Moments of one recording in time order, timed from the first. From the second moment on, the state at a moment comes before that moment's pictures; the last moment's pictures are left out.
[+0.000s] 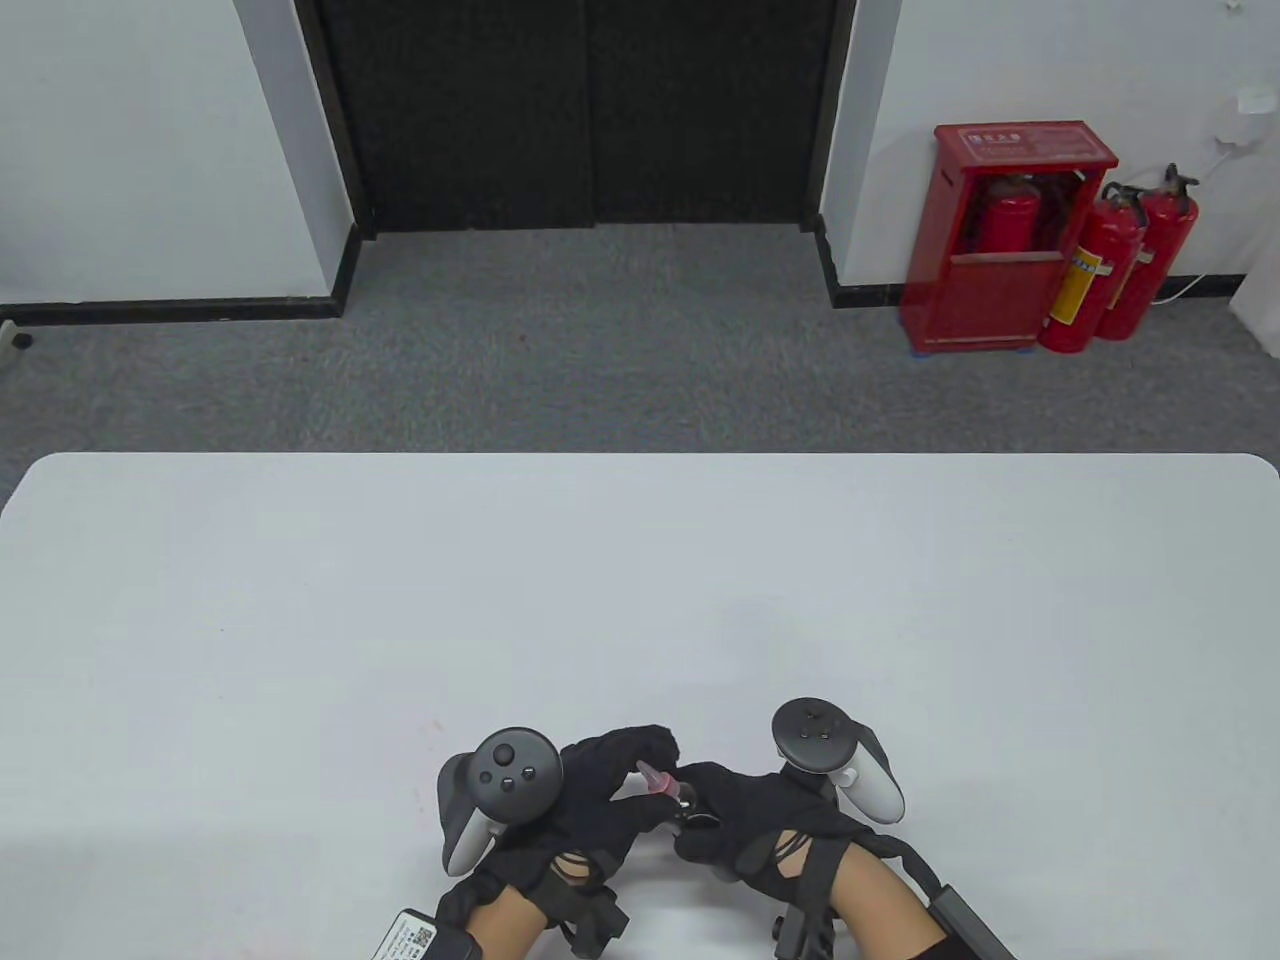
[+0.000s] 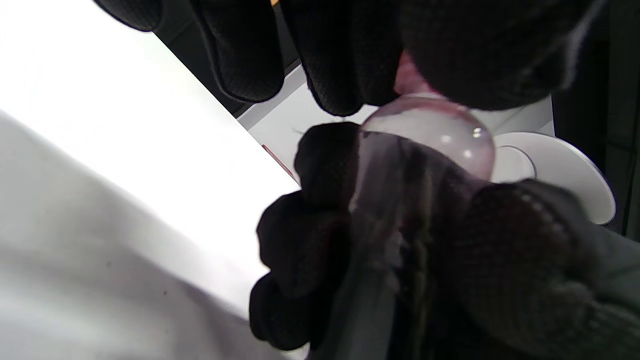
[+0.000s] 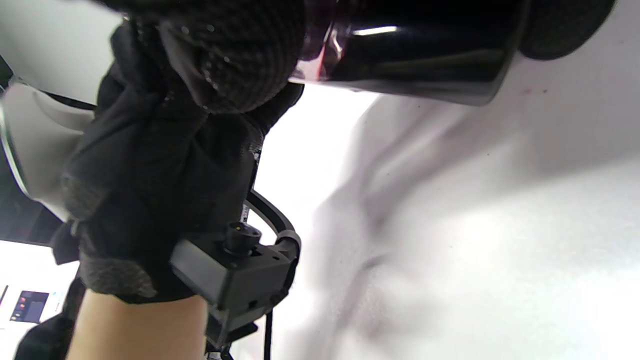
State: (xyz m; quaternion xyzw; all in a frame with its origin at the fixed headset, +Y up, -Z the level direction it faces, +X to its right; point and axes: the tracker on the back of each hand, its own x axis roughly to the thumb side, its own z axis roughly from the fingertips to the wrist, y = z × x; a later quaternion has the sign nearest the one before) left_hand -0.122 -0.735 -0.312 -0.02 -0.16 0.43 0.89; right_hand 0.112 -0.757 -0.324 0.20 0.33 0.76 0.51
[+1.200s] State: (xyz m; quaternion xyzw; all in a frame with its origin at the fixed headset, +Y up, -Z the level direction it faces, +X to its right) left_hand -0.150 -0.769 -0.339 -0.18 -0.12 0.27 0.94; right_hand 0.109 -0.742 -0.423 0.01 0.12 0.79 0.60
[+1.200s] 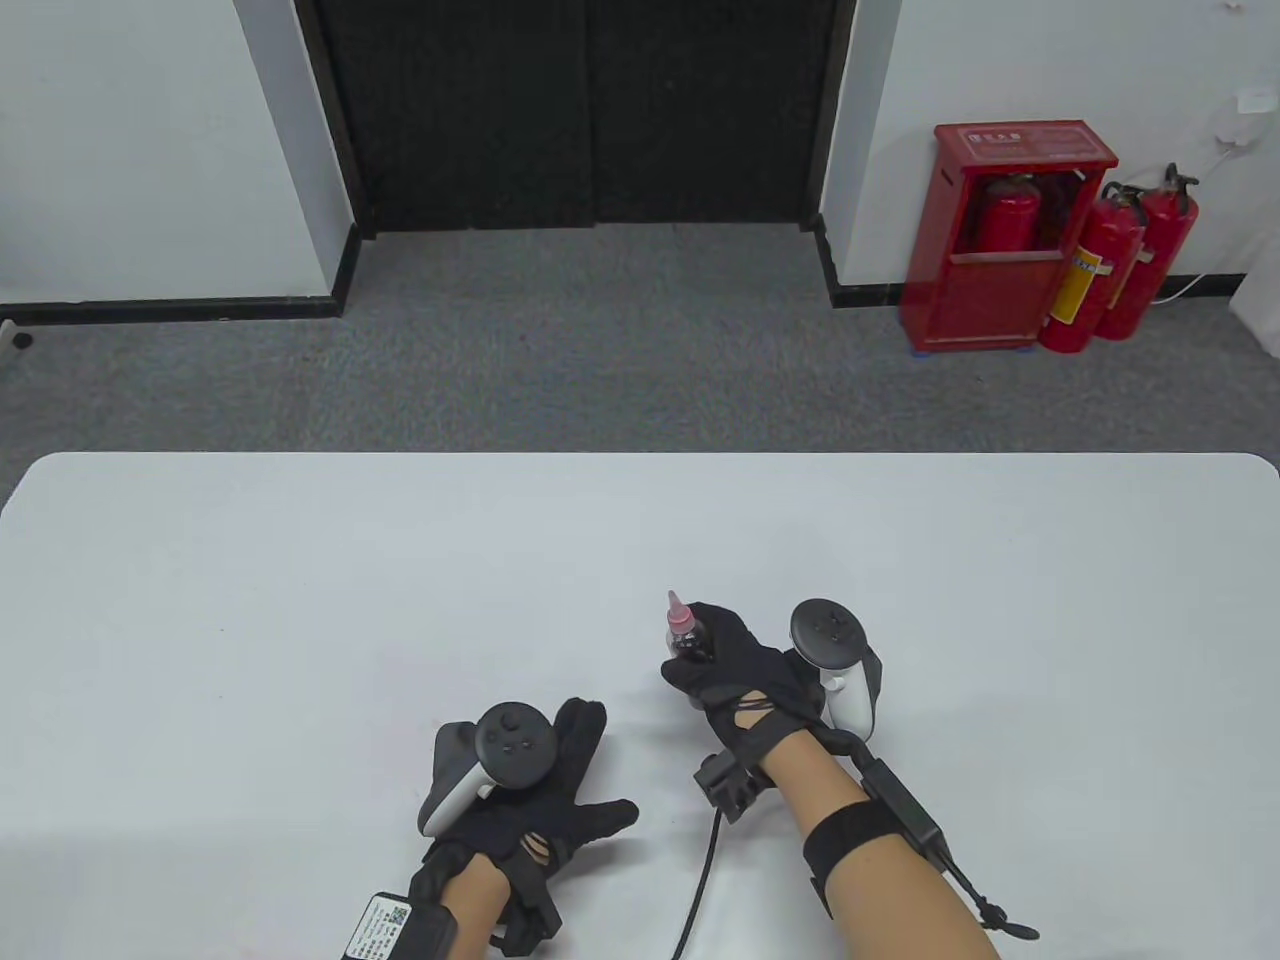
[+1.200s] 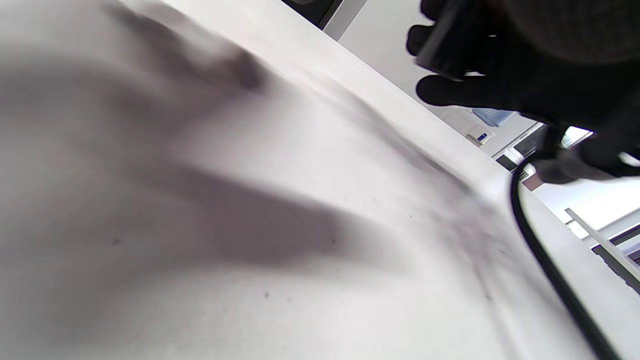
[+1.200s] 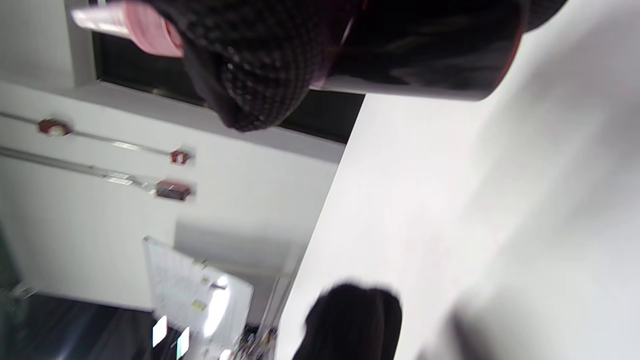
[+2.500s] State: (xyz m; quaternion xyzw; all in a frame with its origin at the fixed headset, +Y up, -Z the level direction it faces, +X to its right) left_hand -0.151 -0.761 -0.339 -0.15 -0.10 0.22 0.96; right_hand 0.194 -0.757 -0.338 0.03 0.16 0.89 0.42
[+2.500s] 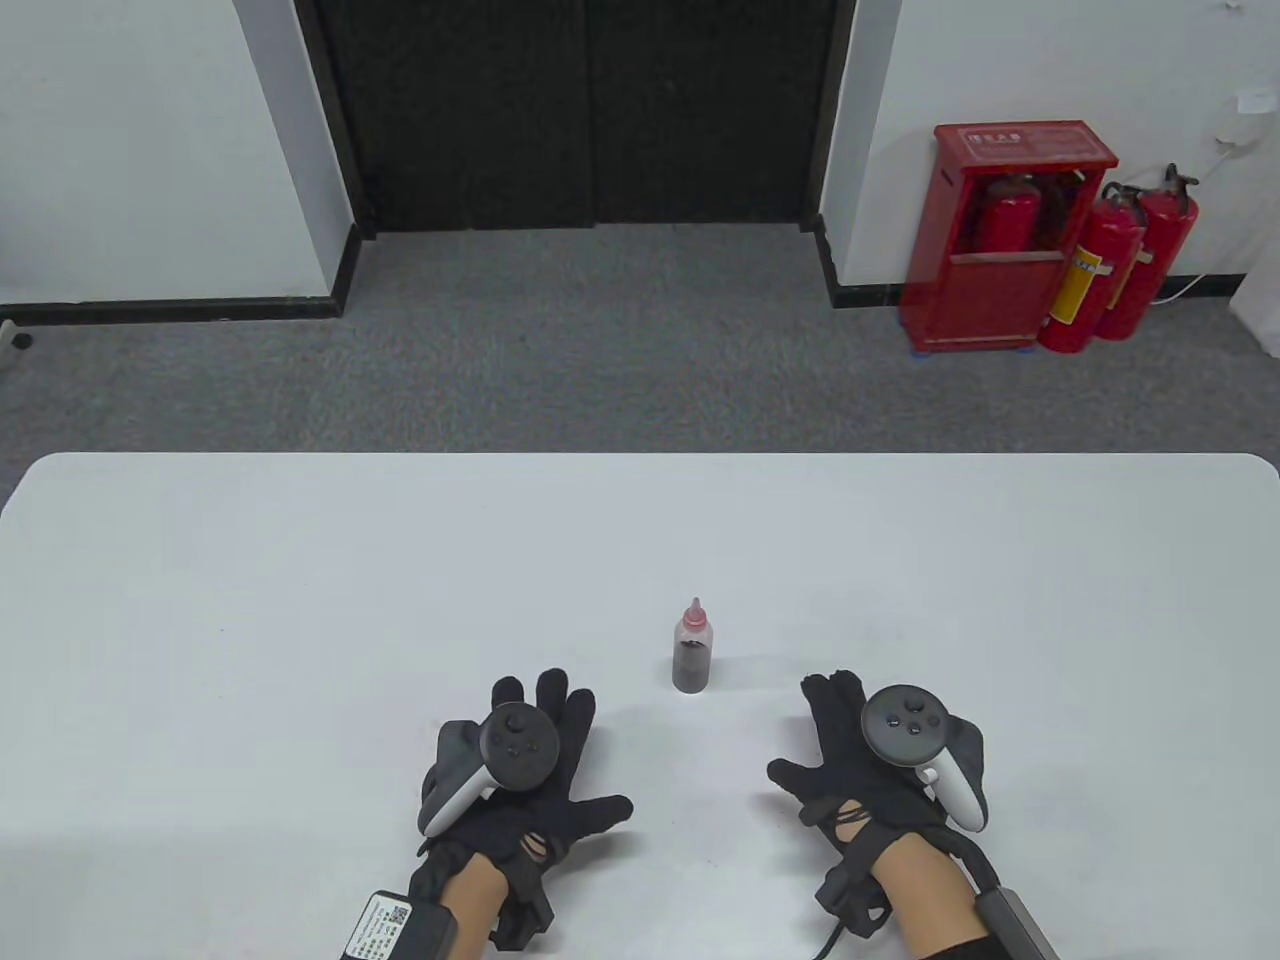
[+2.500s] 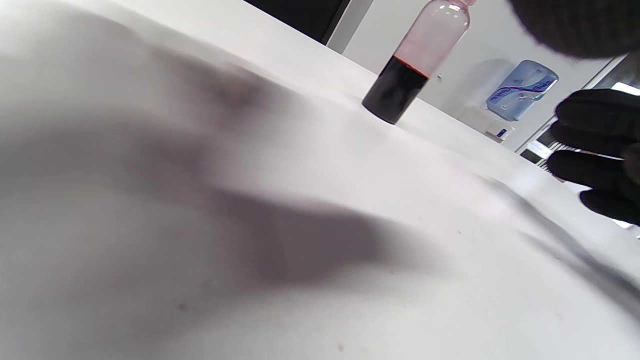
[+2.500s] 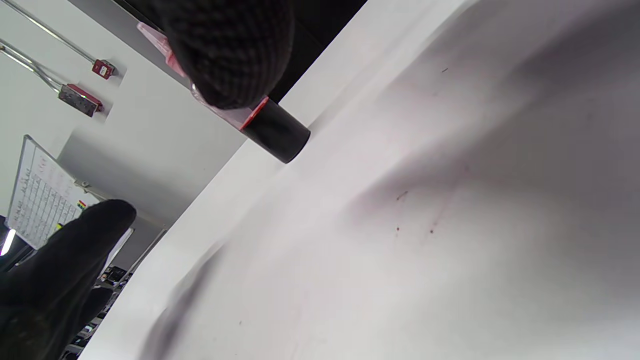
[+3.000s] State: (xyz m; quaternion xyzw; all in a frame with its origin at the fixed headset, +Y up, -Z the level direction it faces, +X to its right) left_hand -0.150 -0.751 -0.338 -0.20 -0.09 0.13 0.97; right_hand 0.197 -0.765 -0.336 0.07 0.22 0.91 0.35
